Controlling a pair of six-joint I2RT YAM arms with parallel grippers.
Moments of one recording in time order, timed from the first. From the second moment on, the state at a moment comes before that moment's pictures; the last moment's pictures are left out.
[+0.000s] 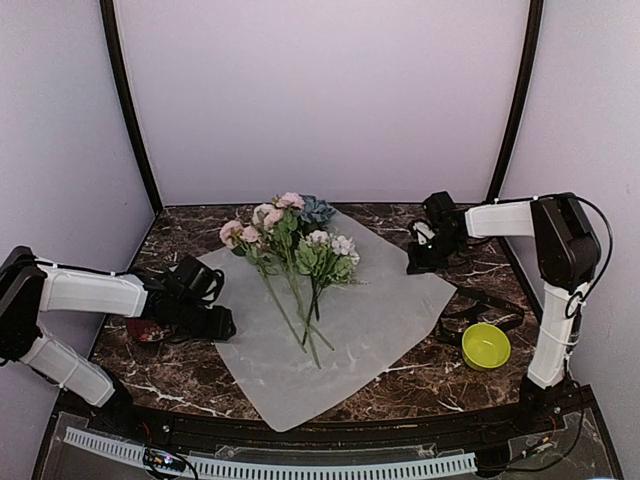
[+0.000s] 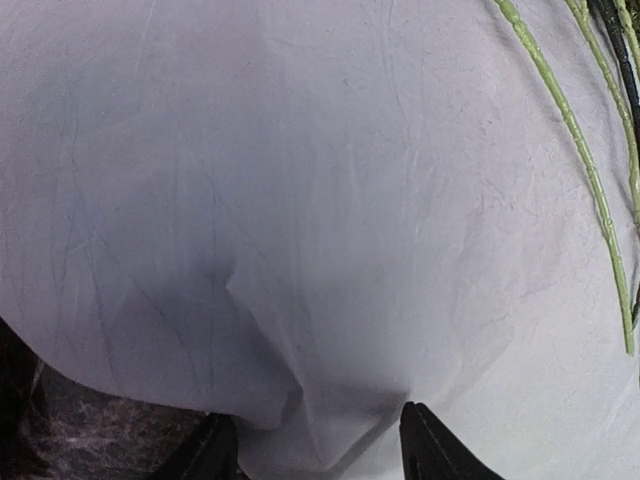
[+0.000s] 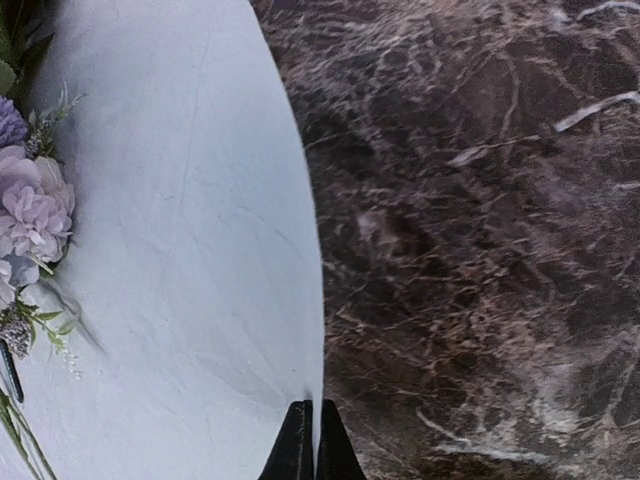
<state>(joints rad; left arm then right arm) -0.59 1.39 0.60 -0.32 -0.01 -0.51 0.35 1.96 1.32 -0.49 -0.23 0.22</state>
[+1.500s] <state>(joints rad) -1.22 1.55 0.72 -0.26 0.15 0.81 0.32 1.95 1.34 -0.50 -0.18 0.20</state>
